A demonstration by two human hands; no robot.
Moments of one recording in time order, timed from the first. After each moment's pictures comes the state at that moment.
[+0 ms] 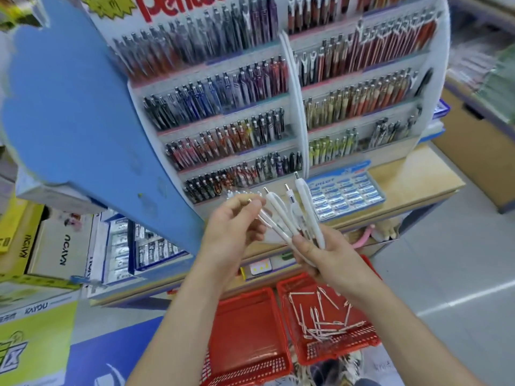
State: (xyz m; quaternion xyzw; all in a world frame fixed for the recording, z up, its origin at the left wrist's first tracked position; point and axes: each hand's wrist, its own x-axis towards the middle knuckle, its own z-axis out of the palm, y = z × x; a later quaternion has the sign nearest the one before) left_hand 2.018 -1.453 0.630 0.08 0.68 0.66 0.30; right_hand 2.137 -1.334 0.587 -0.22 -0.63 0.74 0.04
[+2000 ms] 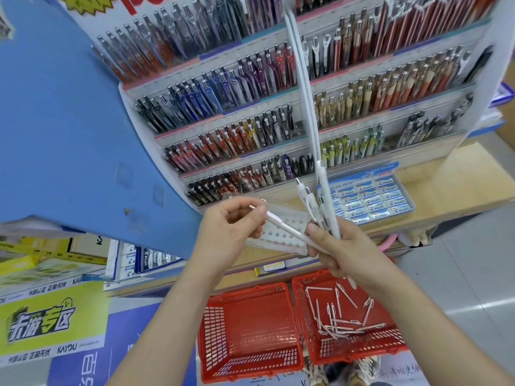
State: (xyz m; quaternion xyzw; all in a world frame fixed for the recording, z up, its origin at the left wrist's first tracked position) left_hand 1.991 -1.423 0.623 0.09 0.78 0.57 0.25; right_hand 2.104 -1.267 0.558 -0.22 -0.56 0.80 -0.04
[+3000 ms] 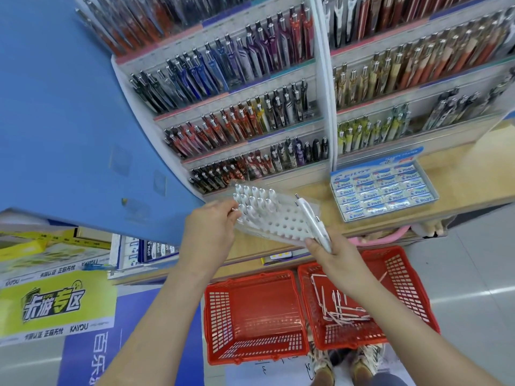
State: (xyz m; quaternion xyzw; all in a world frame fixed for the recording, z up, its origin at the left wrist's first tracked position) left_hand 1.954 -1.462 0.577 0.28 0.95 0.12 -0.01; right_hand 2.096 -1.302 0.474 -0.26 -0.74 0.62 0.00
